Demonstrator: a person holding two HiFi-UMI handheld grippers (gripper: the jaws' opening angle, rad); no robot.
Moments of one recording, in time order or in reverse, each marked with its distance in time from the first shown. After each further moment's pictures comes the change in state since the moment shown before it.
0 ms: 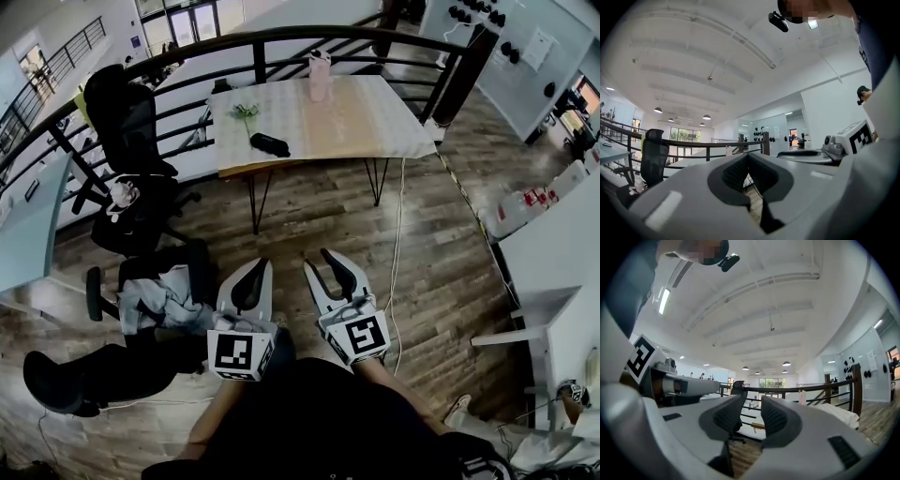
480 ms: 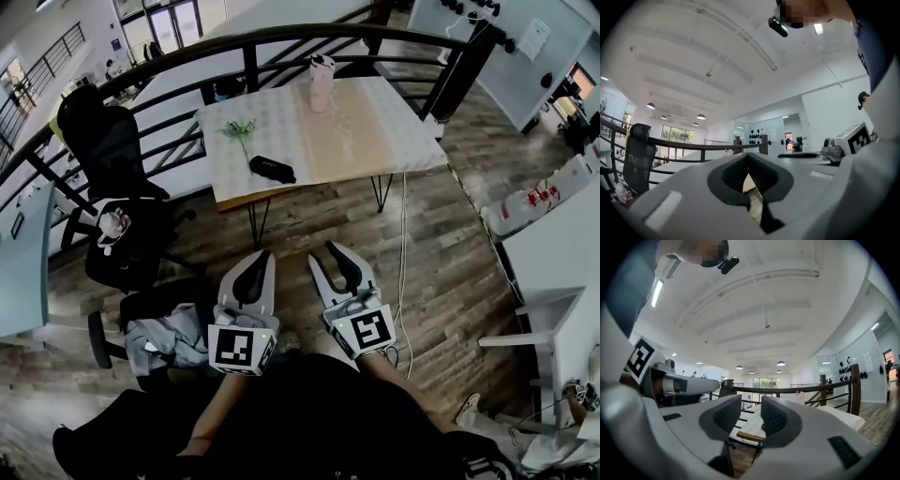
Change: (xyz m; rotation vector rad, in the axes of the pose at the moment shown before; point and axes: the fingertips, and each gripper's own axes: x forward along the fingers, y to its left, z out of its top) left arm 0.137 0.112 -0.003 -0.030 -0.038 -0.081; right arm 0.156 -0.070 -0.018 0.007 0.015 -0.076
